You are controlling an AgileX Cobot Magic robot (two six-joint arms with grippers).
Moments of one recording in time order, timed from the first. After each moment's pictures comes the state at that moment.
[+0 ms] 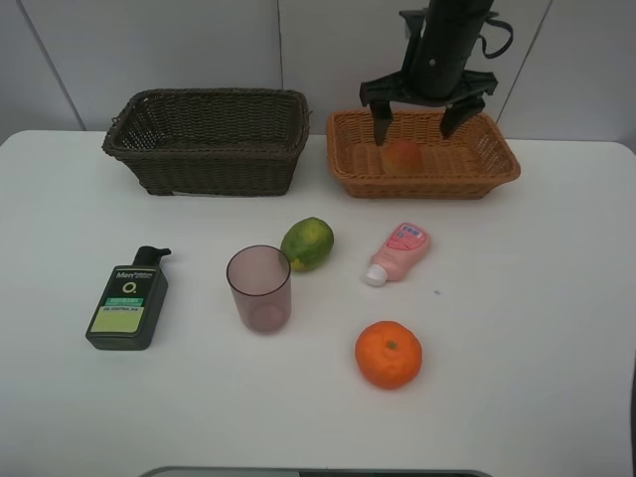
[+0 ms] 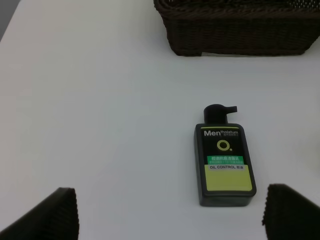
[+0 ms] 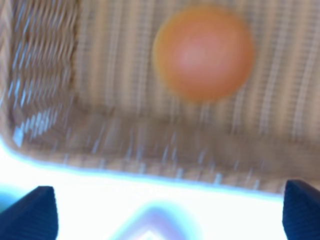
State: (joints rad) left arm 0.01 -0.01 -0.50 -0.01 1.06 0.02; right arm 0.40 2.09 -1.79 -0.16 1.12 0.25
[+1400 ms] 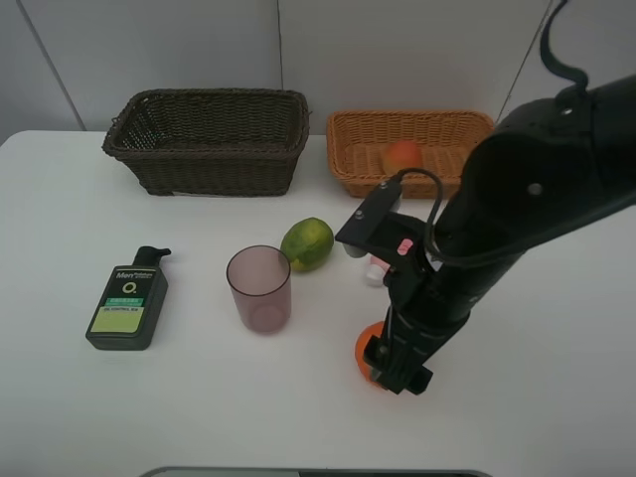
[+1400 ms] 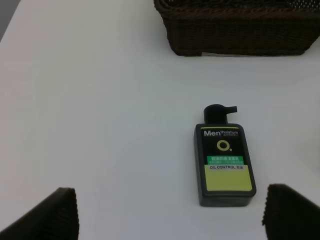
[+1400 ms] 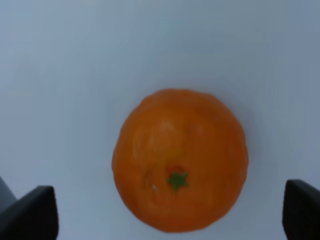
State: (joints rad) left arm 0.01 -0.01 -0.50 -0.01 1.06 0.02; right arm 0.84 1.60 -0.80 -0.06 0.72 -0.18
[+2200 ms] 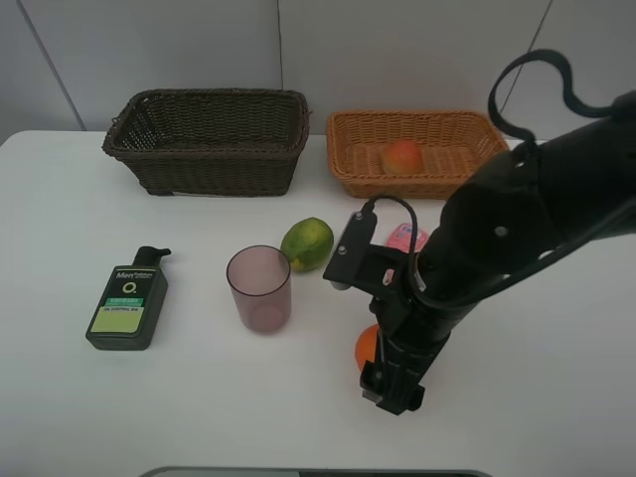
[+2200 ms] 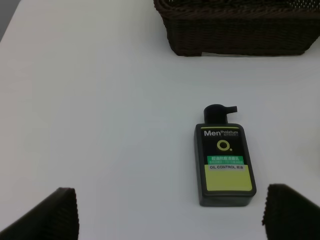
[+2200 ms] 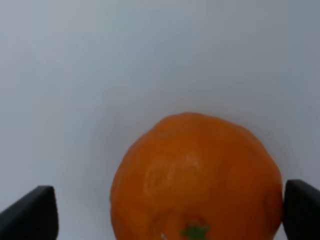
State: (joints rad) left arm 0.01 -0.01 -0.50 -0.01 1.06 0.02; right arm 0.84 1.70 -0.75 -0.02 0.56 -0.37
